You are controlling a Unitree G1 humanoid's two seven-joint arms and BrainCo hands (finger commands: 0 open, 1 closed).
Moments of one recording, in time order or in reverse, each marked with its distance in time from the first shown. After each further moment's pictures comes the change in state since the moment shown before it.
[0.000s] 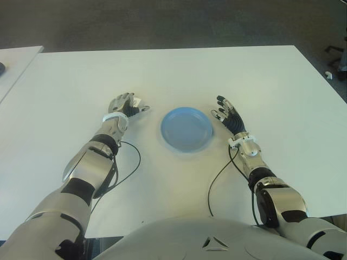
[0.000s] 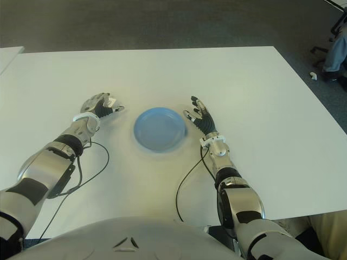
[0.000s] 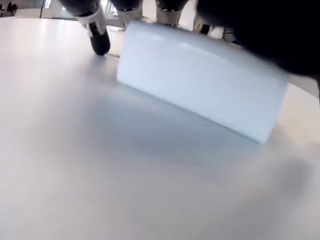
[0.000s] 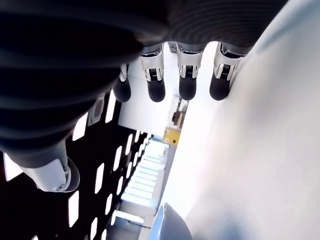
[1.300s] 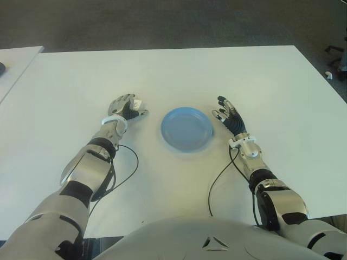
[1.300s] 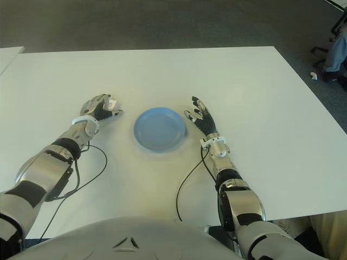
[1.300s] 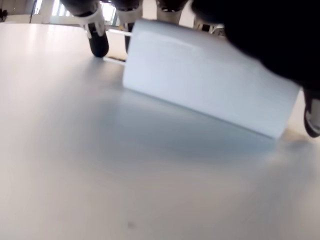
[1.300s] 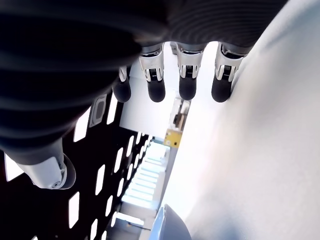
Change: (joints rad) left arm 0.032 0.031 -0.097 0.001 0.099 -0.088 0.112; right arm 0.017 -0.002 0.008 -0.035 -0.005 0.011 -0.019
